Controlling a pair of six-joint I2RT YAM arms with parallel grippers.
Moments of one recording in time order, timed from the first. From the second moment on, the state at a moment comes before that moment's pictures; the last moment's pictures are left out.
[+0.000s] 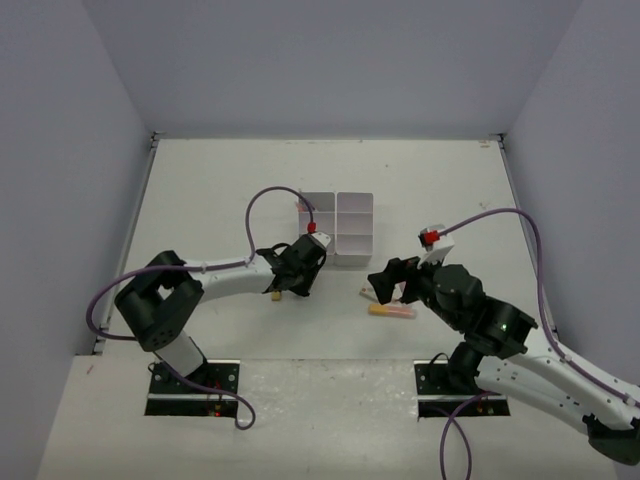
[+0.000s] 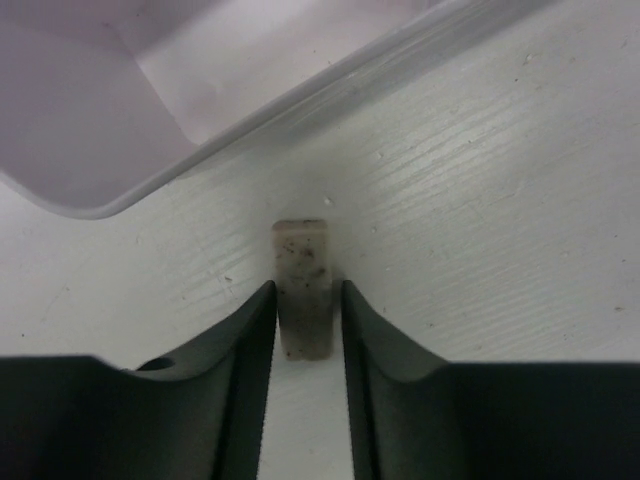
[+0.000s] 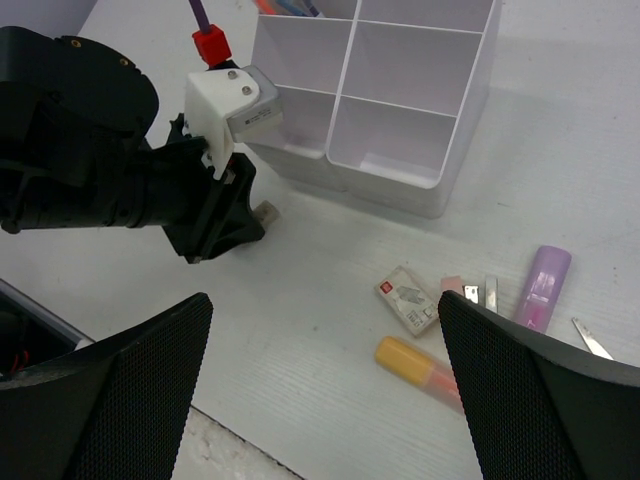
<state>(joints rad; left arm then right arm) -0.86 1.64 0.86 -0.31 -0.19 -0.33 0.94 0.58 0.65 -0.46 0.35 0.51</state>
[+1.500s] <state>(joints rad) -0.83 1.26 1.13 -0.33 -0.38 -0.16 0.94 0.36 0.62 -0.43 0.38 0.51</state>
